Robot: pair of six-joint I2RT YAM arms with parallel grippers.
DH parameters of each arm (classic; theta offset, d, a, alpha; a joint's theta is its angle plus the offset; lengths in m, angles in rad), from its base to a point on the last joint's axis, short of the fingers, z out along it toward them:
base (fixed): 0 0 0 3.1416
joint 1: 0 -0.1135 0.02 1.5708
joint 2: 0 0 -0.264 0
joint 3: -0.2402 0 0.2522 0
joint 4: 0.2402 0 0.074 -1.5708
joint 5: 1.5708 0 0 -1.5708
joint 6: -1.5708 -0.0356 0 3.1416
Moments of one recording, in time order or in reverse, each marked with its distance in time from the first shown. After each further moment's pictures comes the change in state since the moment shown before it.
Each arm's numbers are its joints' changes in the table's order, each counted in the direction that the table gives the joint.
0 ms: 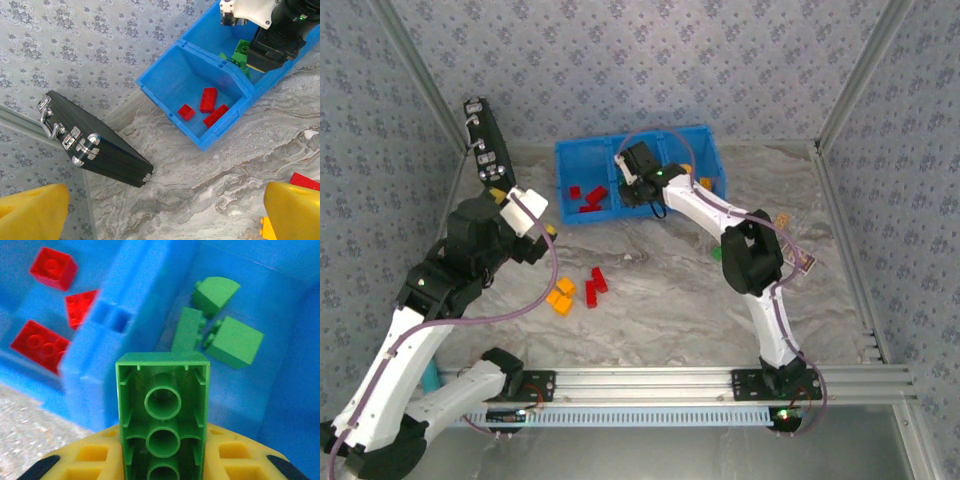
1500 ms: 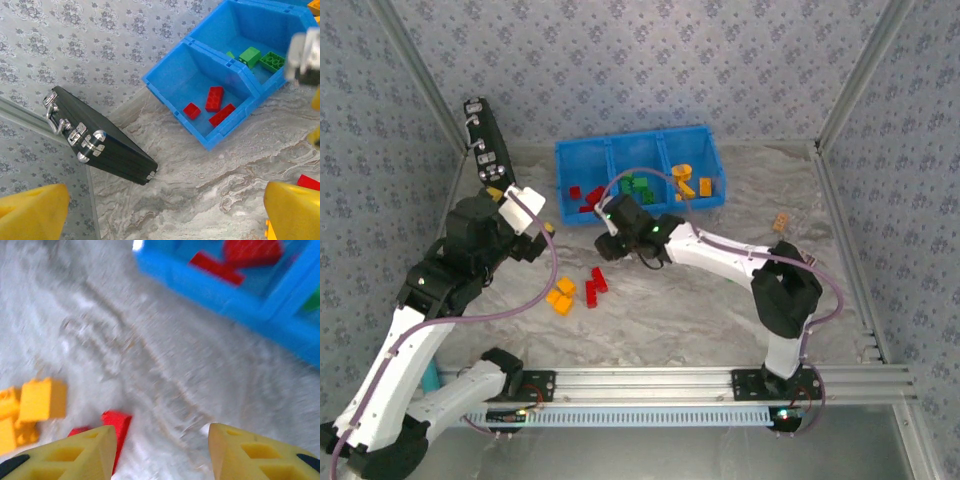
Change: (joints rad) left arm -0.016 0.003 0.000 -0.008 -0.005 0.005; right arm -0.288 -0.394 0.544 -0.203 -0.027 -0.146
